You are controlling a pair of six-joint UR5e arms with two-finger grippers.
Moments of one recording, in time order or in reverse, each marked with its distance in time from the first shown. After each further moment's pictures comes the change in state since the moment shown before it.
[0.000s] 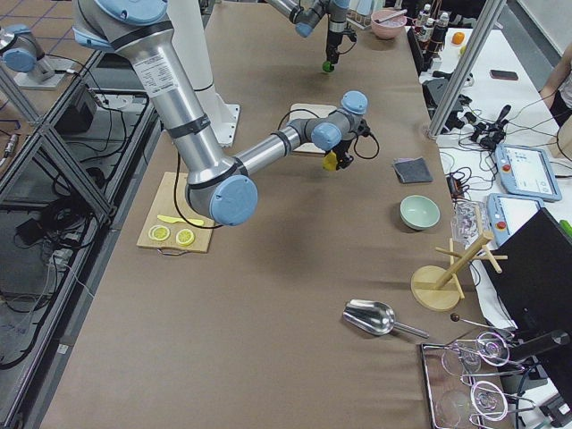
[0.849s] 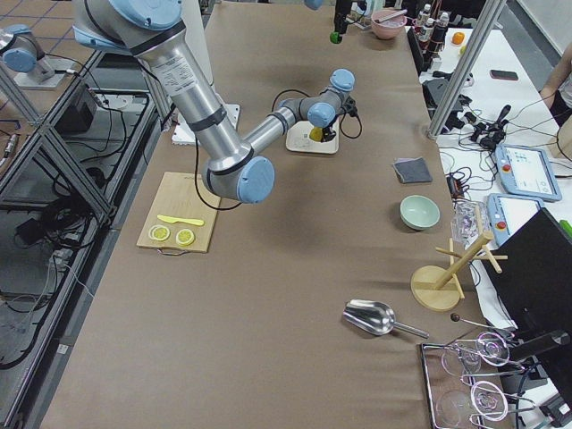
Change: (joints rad) left arm -0.204 -0.014 -0.201 0.439 -0.076 0.328; right arm -0.152 0.142 -0.090 0.089 -0.001 0.348
